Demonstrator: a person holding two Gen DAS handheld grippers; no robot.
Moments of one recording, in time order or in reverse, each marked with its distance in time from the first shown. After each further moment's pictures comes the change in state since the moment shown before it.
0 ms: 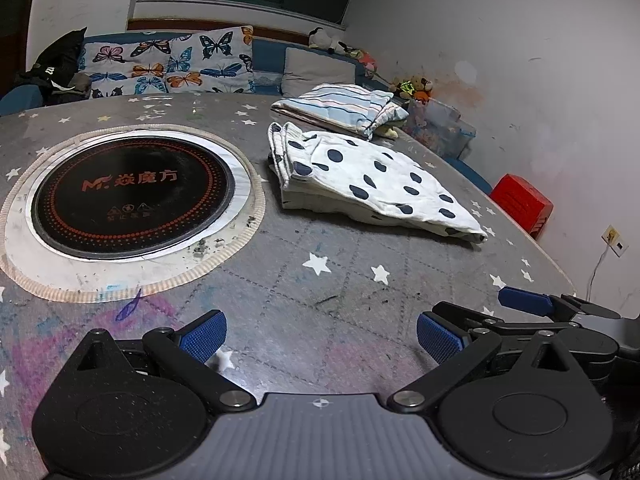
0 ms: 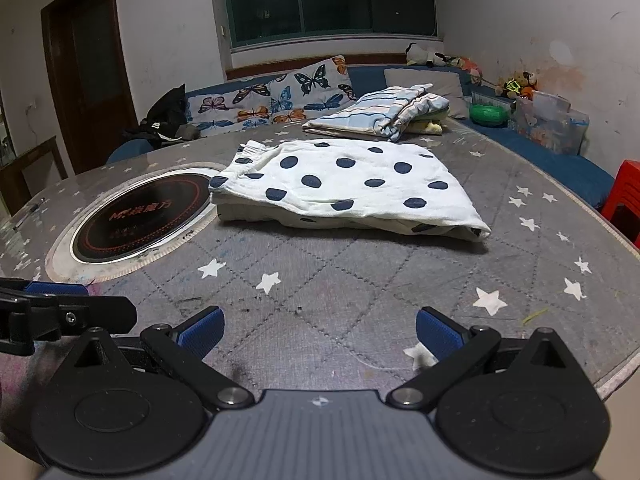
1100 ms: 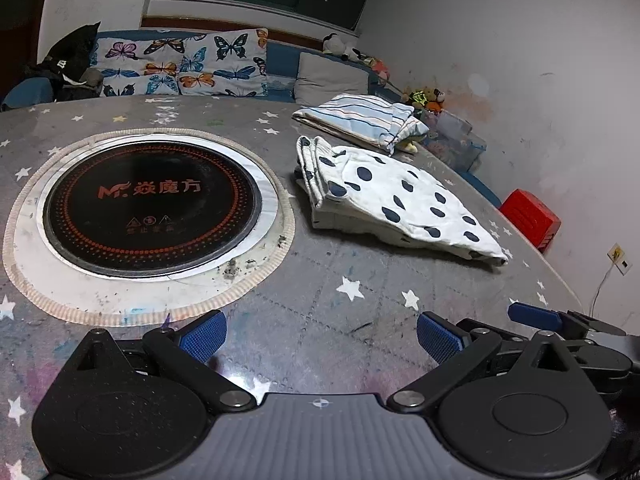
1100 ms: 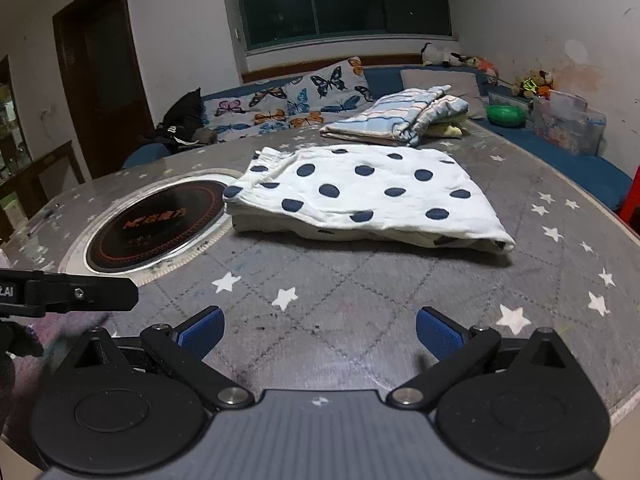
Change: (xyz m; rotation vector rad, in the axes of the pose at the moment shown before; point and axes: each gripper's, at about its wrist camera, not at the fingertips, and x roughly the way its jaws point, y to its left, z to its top) left arm 0.004 0.025 0.014 -0.041 -0.019 0.015; right arm 0.011 0.000 0.008 0.003 0.001 0.052
